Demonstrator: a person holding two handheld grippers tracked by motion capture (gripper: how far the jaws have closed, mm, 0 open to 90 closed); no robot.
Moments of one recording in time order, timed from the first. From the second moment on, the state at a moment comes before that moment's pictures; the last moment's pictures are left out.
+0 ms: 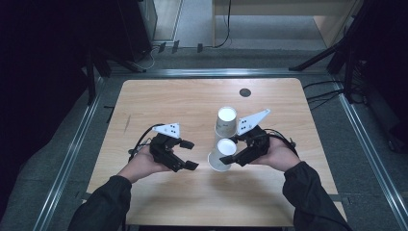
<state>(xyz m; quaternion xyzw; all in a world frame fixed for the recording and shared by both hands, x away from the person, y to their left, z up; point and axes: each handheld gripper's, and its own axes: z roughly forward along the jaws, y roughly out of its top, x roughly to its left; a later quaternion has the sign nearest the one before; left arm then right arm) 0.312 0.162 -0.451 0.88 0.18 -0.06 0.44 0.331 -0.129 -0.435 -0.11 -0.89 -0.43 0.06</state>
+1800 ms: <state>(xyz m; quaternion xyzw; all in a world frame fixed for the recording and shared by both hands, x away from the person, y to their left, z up) 0.302 0.131 -0.474 0.89 0.12 -0.08 0.44 0.314 -0.103 -0.451 -0.12 -0.85 -0.50 0.11</state>
